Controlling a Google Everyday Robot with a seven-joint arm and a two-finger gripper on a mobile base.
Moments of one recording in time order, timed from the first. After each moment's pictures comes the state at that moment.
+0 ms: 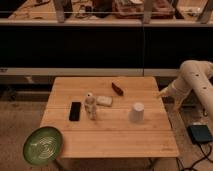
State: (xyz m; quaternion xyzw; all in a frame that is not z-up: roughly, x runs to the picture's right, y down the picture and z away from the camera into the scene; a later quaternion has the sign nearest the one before) arm 0.353 0.074 0.785 -0.23 -0.19 -0.40 0.87
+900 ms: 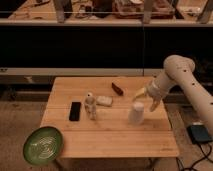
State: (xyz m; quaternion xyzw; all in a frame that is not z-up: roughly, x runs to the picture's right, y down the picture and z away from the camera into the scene) arm 0.198 0.080 0.736 -0.19 -0.36 -0.47 0.79
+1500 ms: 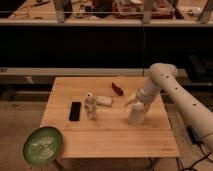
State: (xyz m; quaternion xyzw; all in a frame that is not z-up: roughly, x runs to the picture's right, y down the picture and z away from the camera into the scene) arm 0.170 0.107 0.786 -0.20 -0.35 -0.50 0.77
